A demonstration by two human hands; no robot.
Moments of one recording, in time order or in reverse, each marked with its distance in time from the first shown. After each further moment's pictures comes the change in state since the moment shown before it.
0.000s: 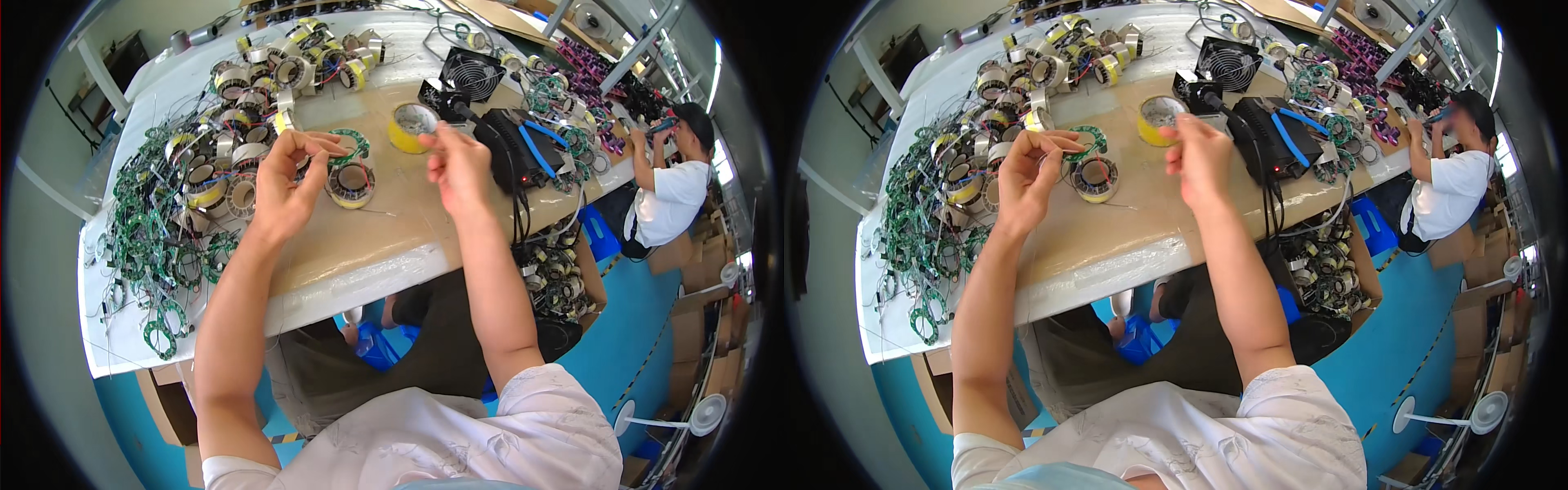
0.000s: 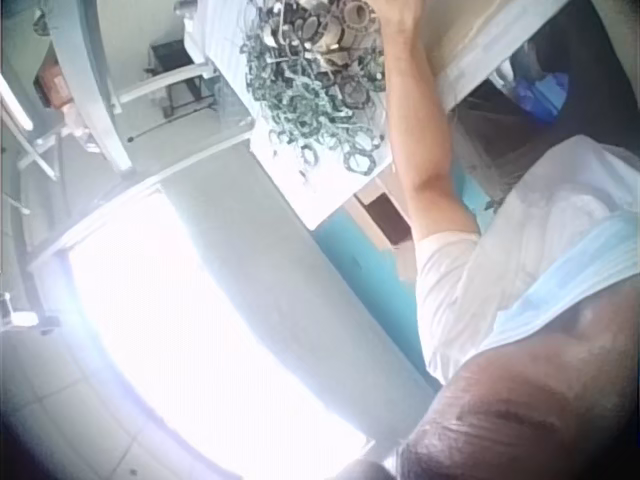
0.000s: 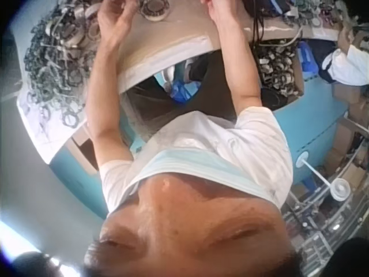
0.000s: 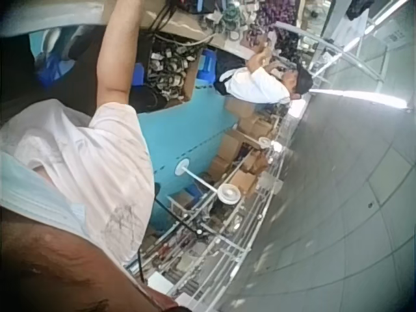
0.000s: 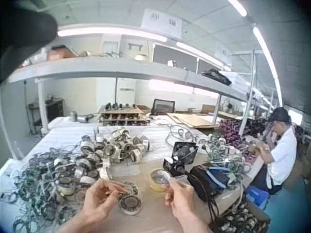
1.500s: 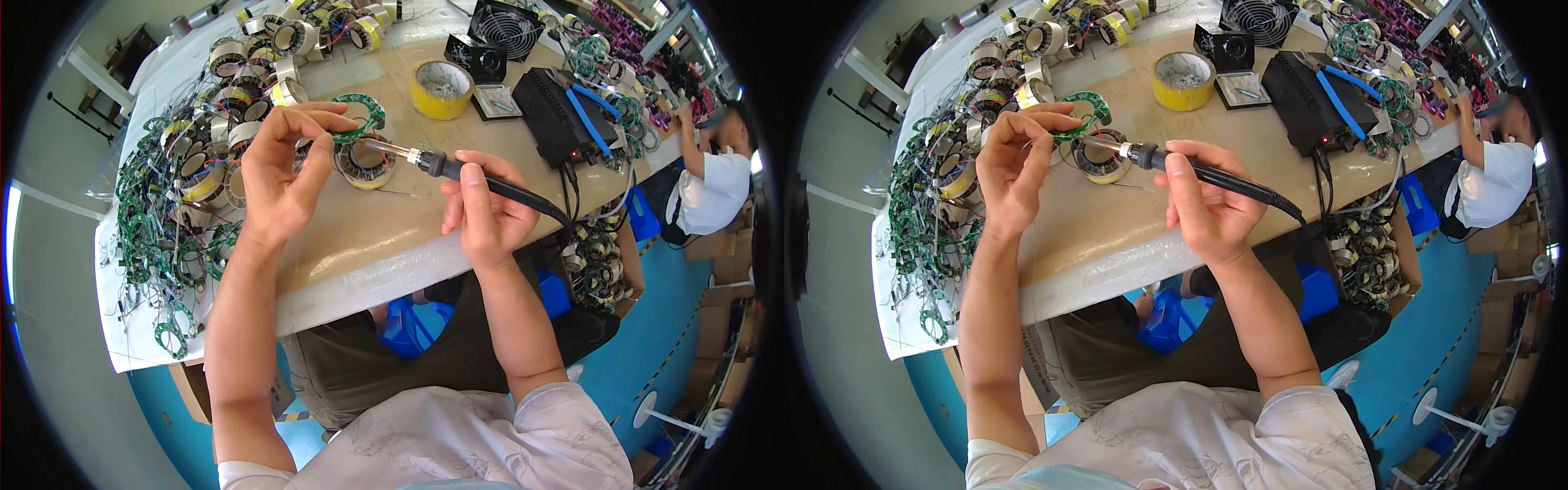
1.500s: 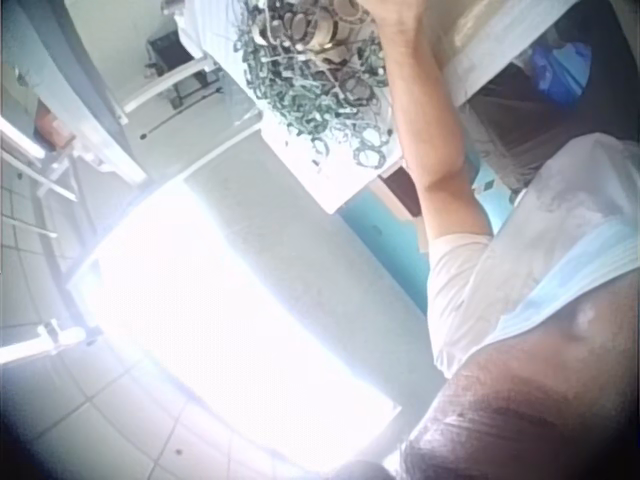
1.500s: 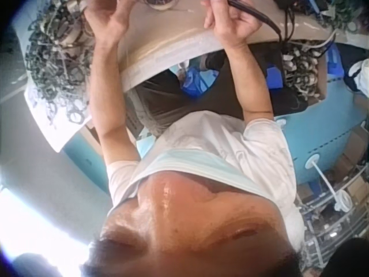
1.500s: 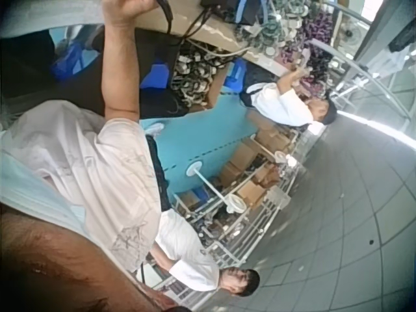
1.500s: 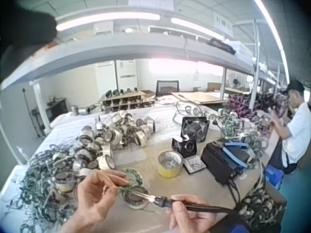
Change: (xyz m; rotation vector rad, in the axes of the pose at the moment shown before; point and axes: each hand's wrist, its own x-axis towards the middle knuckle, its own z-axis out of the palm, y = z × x) left_hand -0.002 0.004 -0.003 0.043 -0.022 0.052; right_hand -0.078 0.042 -0.011 0.107 -0.194 -0.548
